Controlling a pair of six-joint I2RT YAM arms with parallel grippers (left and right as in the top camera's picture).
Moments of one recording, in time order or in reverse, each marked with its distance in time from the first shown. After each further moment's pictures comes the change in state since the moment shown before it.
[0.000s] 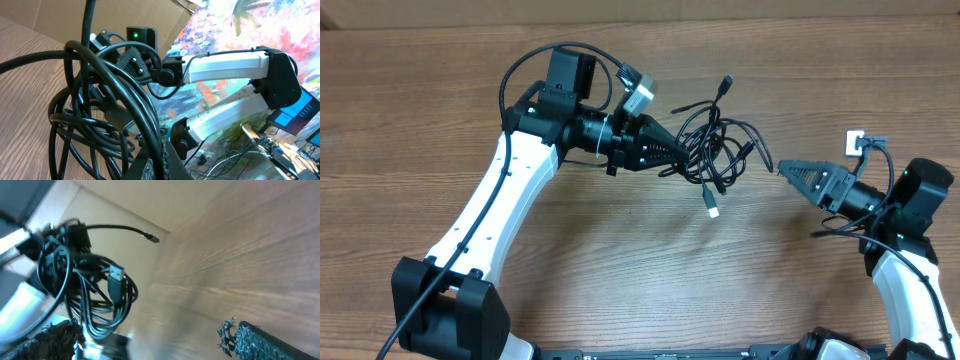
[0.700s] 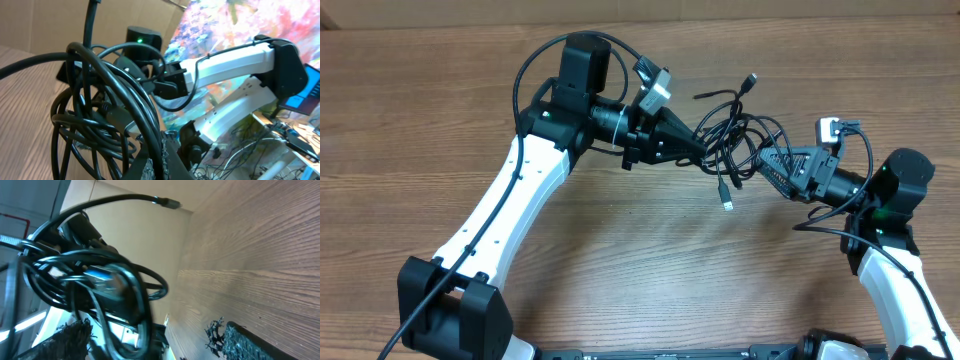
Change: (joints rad) left arm -0.055 0.000 -0.001 0.283 -0.014 -0.137; right arm 0.163 0.000 0.000 0.299 0.037 0.430
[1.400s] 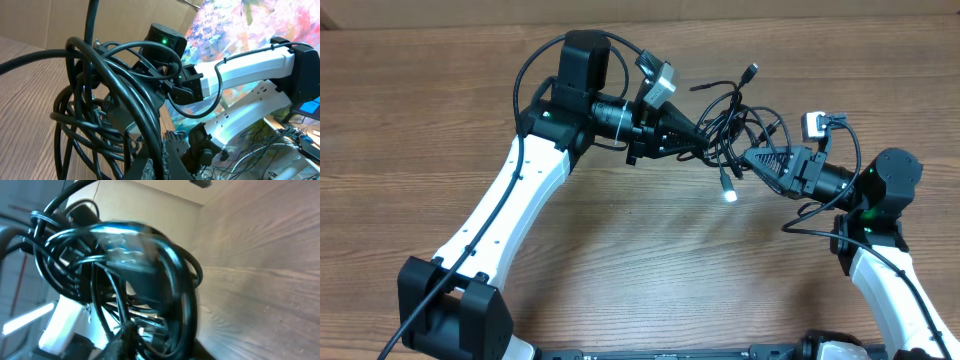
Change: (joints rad) left arm -0.003 0.000 0.000 0.068 -0.065 -0.082; right arm 0.090 -0.002 0.000 0.134 0.045 0.129
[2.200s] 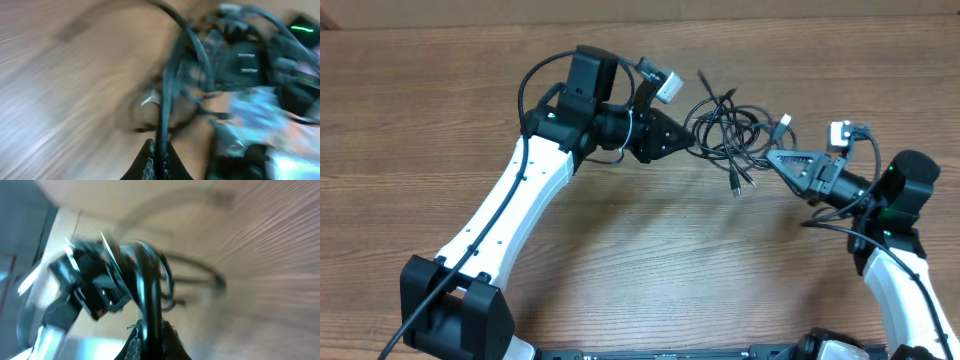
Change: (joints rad) left arm -0.005 0.003 -0.001 -0.265 -0.571 -0.233; right arm -0.180 -0.005 0.001 -0.317 0.034 -0.233
